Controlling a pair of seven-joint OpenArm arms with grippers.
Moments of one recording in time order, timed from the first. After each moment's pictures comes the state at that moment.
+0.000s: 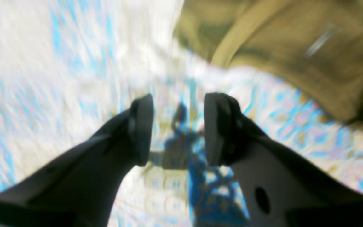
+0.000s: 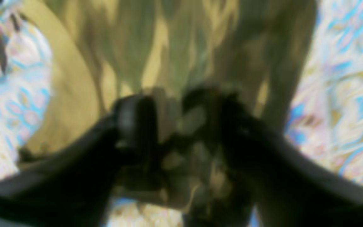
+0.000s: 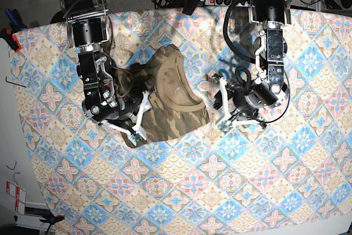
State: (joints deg) left arm -2.8 -4.4 -0.2 98.9 -2.8 -42.5 59.8; right arm 11.2 5.3 -8.8 79.6 9.6 26.4 -65.0
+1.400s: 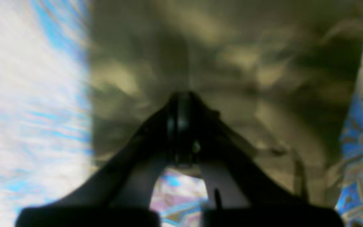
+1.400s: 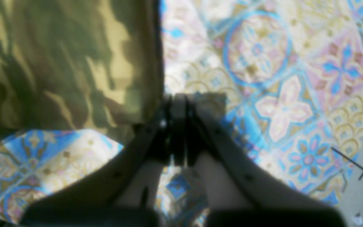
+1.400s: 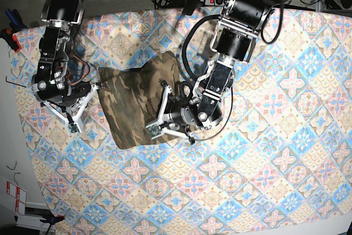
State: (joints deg) left arm -17.3 7.0 17.6 73.9 10.6 -42.8 43.0; right arm 0.9 11.3 11.8 97.3 9.3 26.0 -70.5
